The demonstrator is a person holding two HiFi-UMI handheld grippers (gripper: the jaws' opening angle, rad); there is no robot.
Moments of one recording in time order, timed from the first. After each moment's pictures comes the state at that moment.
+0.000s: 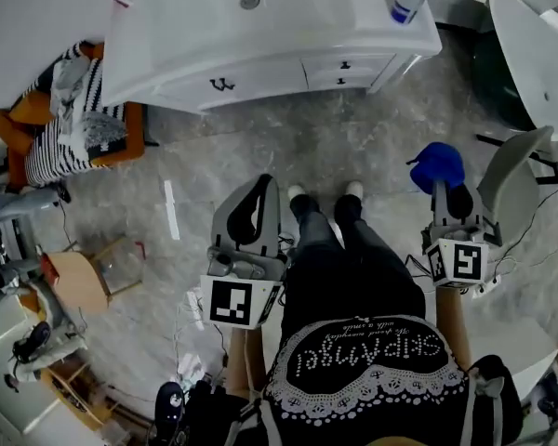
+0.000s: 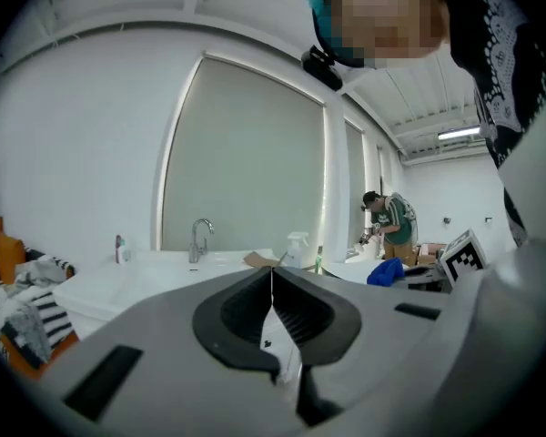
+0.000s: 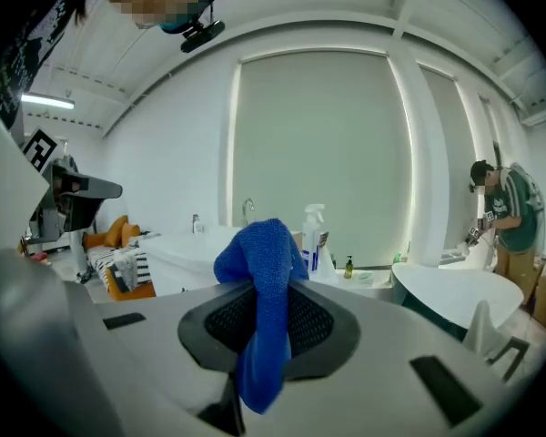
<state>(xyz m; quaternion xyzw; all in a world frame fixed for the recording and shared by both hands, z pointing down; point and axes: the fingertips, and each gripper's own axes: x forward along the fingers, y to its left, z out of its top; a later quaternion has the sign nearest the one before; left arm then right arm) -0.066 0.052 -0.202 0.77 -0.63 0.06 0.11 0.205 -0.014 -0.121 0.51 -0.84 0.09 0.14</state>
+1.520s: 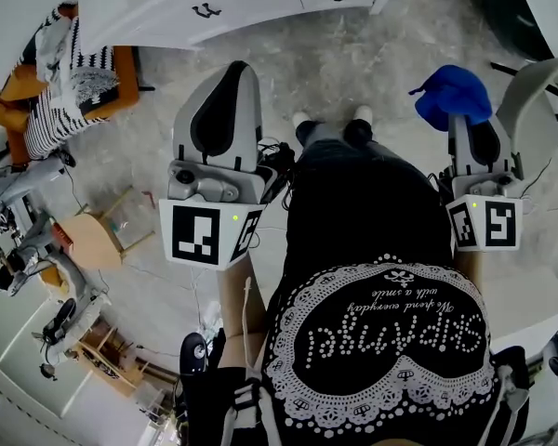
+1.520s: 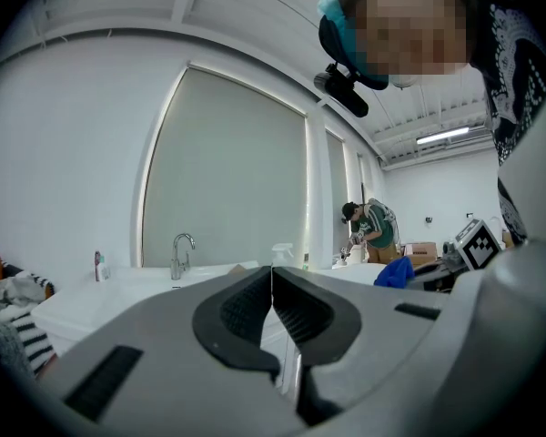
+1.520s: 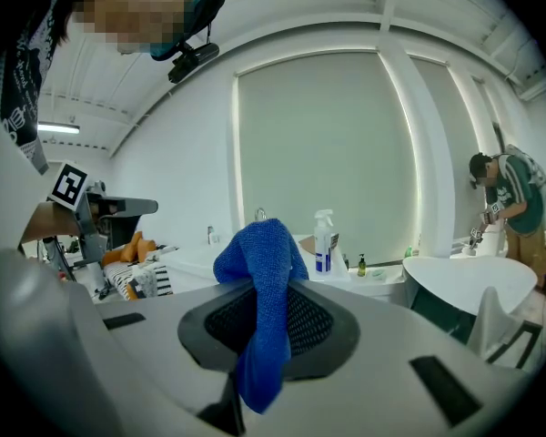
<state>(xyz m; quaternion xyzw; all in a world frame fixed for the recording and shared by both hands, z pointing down) -0.053 0.072 -0.227 0.81 -0.58 0.05 0.05 0.197 0.060 -0.151 0.49 -0.86 0.11 0.10</state>
